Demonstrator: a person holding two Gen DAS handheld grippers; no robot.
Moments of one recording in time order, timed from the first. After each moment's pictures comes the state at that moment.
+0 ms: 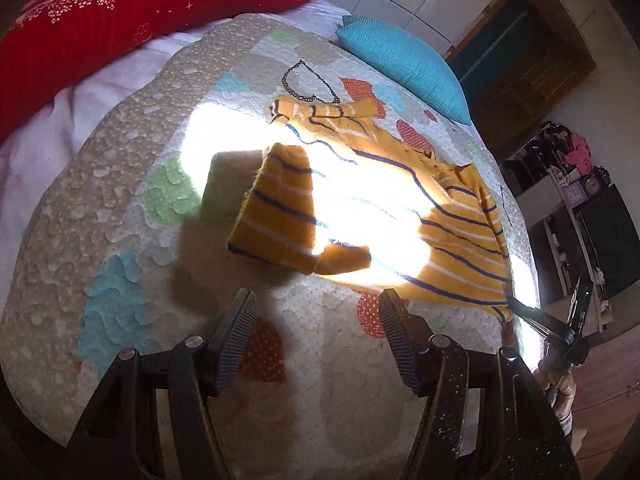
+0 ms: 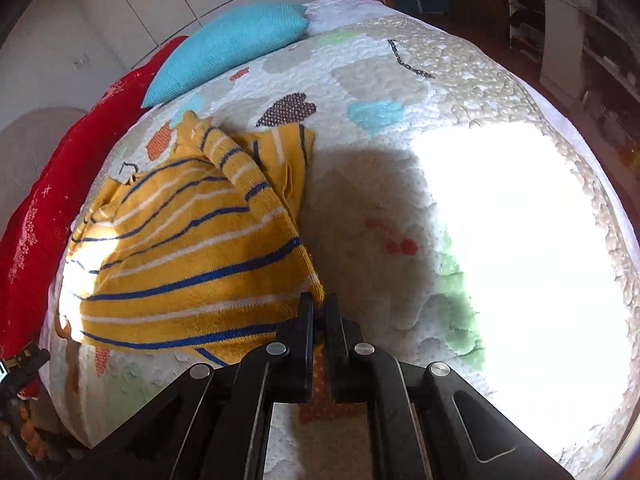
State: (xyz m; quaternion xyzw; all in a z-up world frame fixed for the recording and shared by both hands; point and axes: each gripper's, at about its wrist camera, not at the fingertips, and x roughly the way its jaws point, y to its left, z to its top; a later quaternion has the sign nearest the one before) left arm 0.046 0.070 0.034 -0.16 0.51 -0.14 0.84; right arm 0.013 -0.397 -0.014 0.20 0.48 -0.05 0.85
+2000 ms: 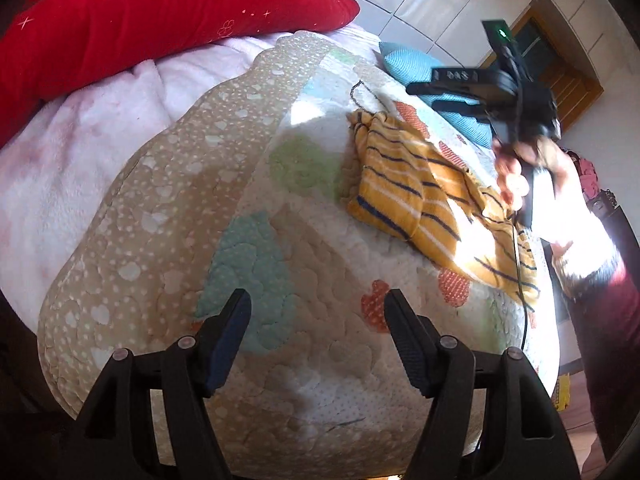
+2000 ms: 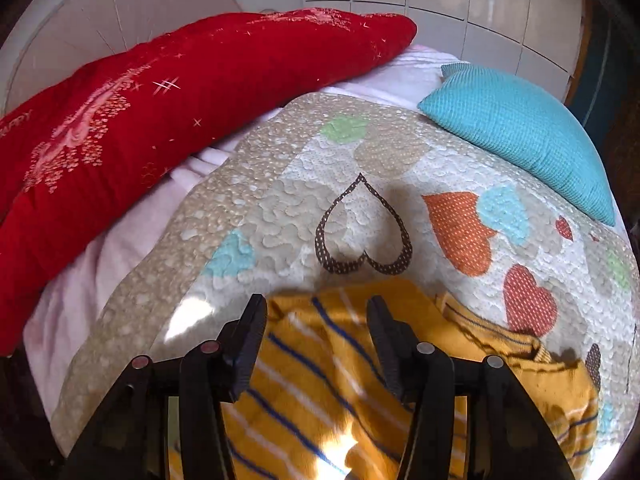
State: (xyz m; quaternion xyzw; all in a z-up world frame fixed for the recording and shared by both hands) left arm 0.004 0.155 0.015 -0.19 0.46 -0.12 0.86; right arm 0.247 -0.053 0.069 -0.05 0.45 0.14 0.88
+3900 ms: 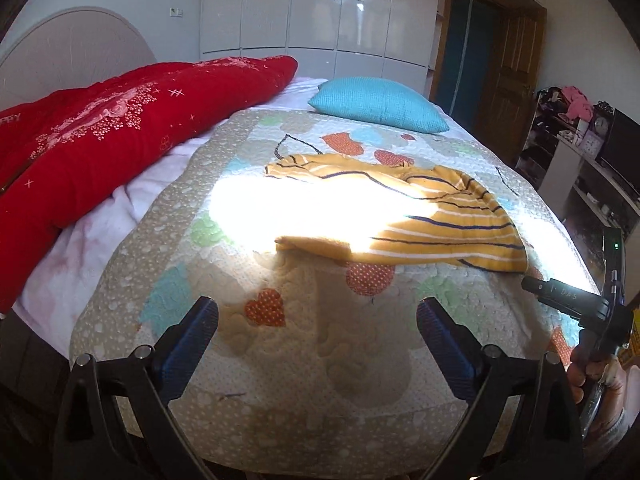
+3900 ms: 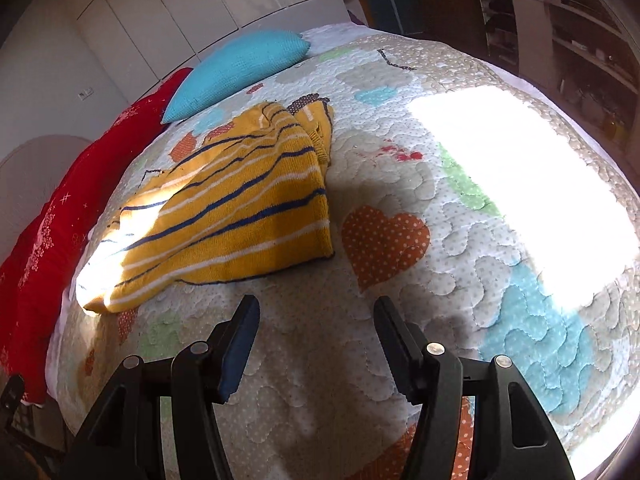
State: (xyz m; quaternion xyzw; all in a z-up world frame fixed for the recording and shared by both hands) left arm -0.078 0.012 0.077 -0.01 0.37 -0.10 0.93; right arm -0.073 -0.339 -0.010 0.23 0.40 -0.08 0.88
